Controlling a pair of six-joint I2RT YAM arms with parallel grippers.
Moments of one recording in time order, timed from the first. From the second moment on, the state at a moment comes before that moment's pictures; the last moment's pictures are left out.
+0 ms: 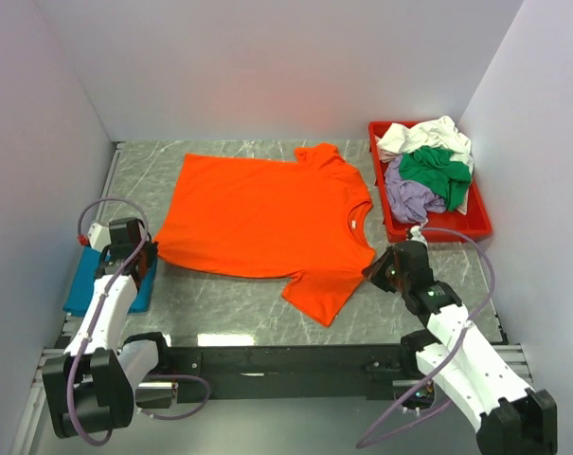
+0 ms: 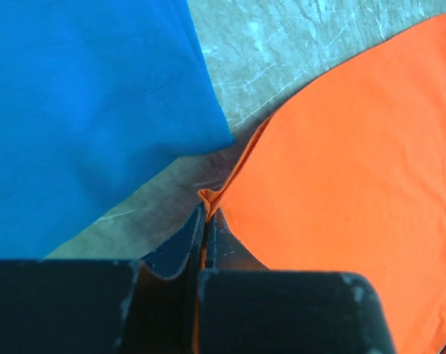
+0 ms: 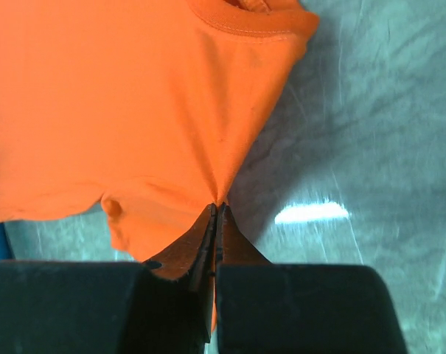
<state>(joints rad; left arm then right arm) 0.15 0.99 0.56 -0.34 -0.24 -1.01 0.28 0.72 0.40 -0.41 -0.01 0.80</state>
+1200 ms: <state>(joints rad) 0.04 1.68 1.10 -0.44 -0.26 -1.01 0.11 1.48 0.96 -0.37 -0.14 0.73</state>
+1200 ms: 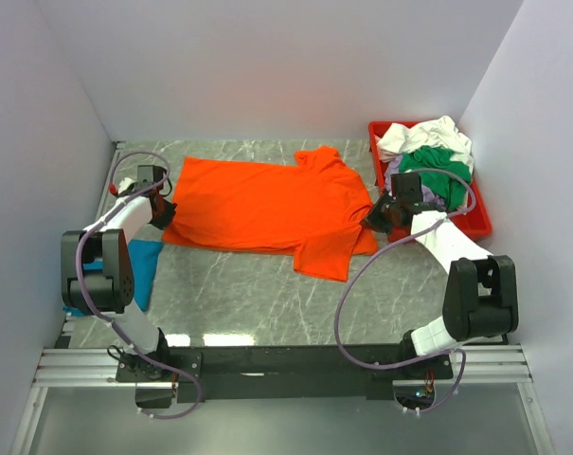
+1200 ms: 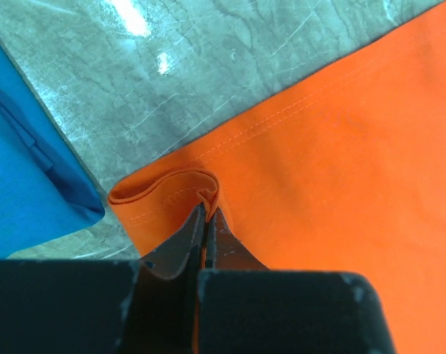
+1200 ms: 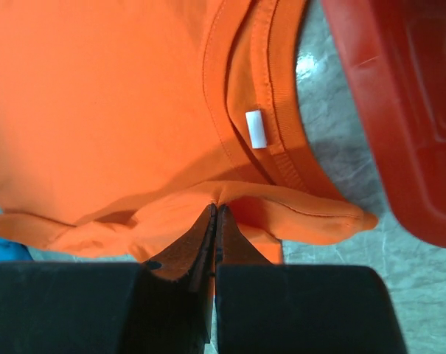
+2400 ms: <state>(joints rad) 0.06 1.85 1.33 -0.48 -0.20 -0.96 0.02 1.64 1.07 -0.37 -0.22 0.71</state>
